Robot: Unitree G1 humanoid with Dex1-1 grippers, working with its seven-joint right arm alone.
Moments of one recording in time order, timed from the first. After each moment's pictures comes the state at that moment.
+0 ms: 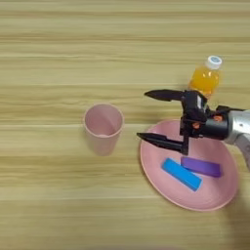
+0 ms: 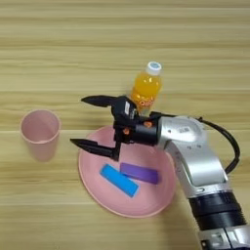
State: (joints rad) arm -0.20 -0.51 0.09 0.00 0.33 0.04 1.19
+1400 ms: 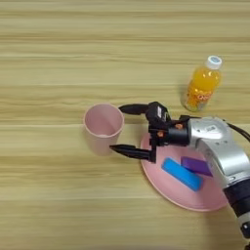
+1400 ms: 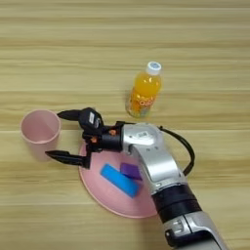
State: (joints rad) arm -0.28 -0.35 0.21 0.21 0.20 -0.01 1.17
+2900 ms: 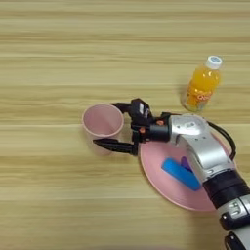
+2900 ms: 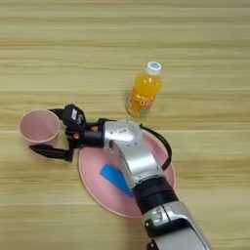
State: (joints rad) arm -0.35 -0.24 0.23 0.32 0.18 -0.05 1.14
